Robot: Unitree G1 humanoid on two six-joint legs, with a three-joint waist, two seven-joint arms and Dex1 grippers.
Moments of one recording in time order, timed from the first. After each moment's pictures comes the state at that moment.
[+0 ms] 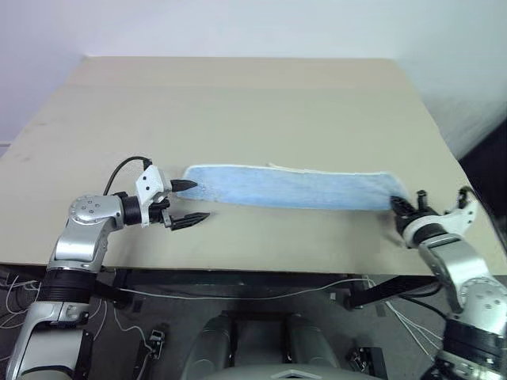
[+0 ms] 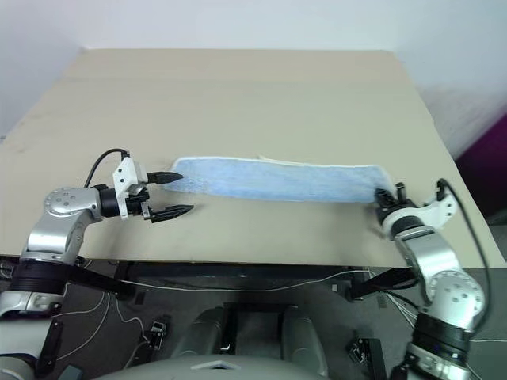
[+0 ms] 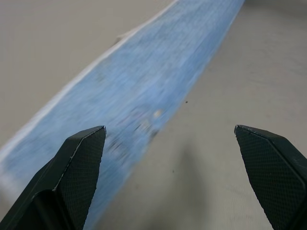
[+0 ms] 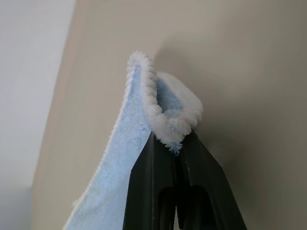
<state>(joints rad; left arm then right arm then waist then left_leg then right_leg) -0.40 0.67 0.02 0.22 -0.28 0.10 -1.17 -0.11 -0.43 -0.56 -0.12 1.58 0.63 -0.48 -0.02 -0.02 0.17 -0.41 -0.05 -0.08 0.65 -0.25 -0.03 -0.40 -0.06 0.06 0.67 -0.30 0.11</state>
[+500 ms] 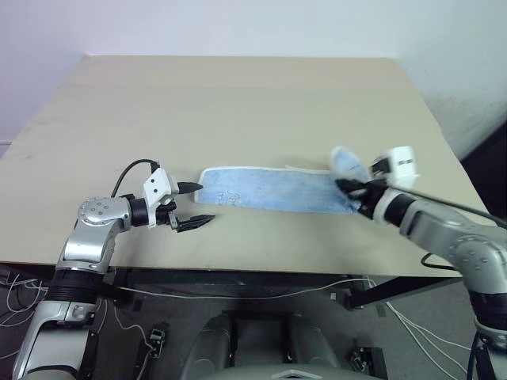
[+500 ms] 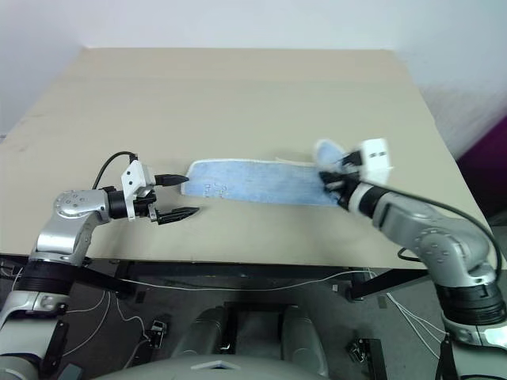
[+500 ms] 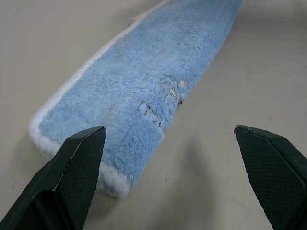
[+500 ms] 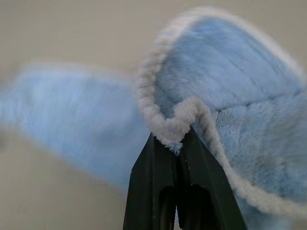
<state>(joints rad) -0.40 0.64 -0.01 0.22 -0.27 0.09 -1.15 -0.31 -0.80 0.03 -0.34 0.99 0.85 0.09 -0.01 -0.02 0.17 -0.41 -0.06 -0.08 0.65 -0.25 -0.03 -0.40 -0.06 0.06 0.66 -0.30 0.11</state>
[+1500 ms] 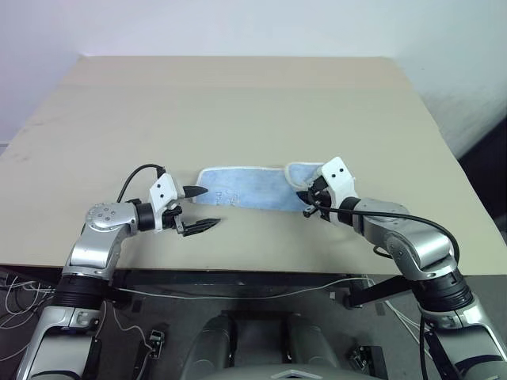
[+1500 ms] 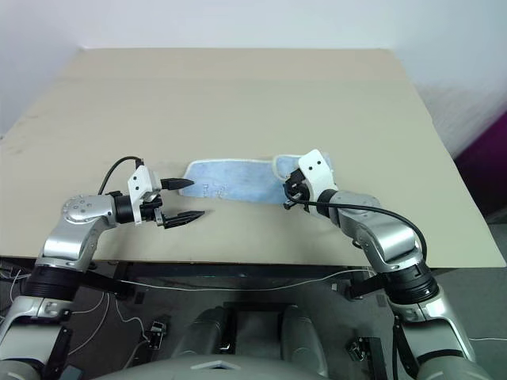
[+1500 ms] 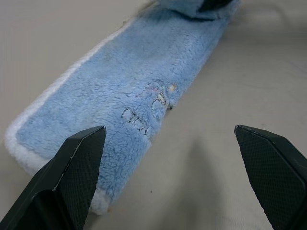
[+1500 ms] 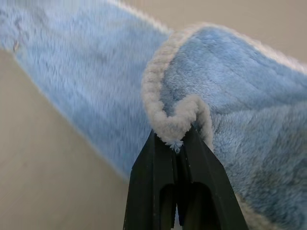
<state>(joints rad) -0.37 0.62 -0.02 0.18 -0.27 0.09 -1.12 -0.44 -0.57 0.18 -0.24 0.47 0.85 0.33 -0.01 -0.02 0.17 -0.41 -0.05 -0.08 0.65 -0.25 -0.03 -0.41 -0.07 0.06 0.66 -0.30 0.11</state>
